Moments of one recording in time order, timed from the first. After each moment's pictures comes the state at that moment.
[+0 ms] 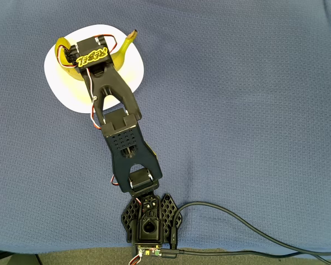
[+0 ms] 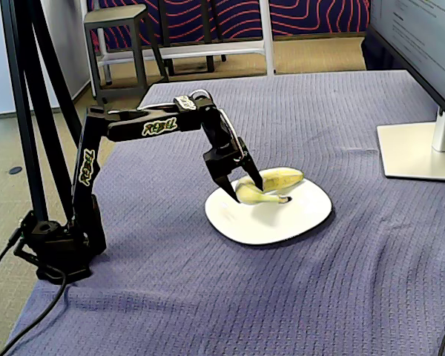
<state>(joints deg) -27.4 69.1 72.0 66.9 3.9</state>
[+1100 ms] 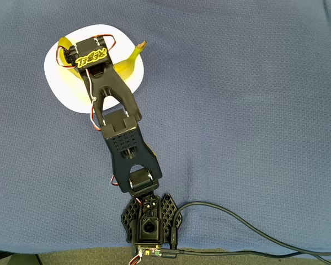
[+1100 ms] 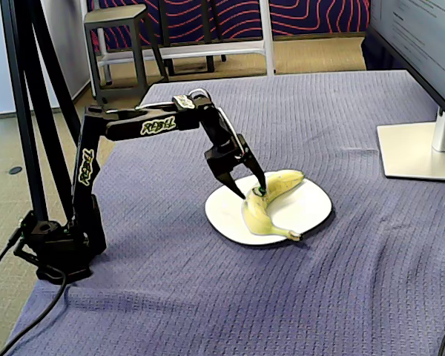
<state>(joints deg) -27.8 71.5 72.9 63.5 5.4</state>
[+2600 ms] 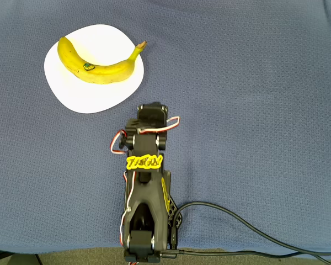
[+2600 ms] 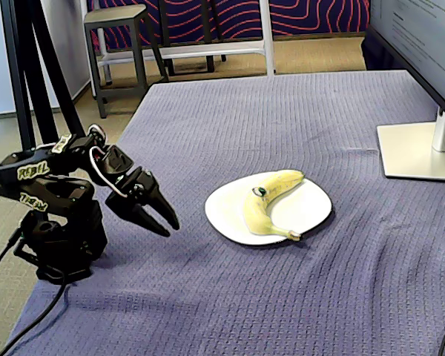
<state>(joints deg) -2.5 168.8 159.3 56.0 -0.5</state>
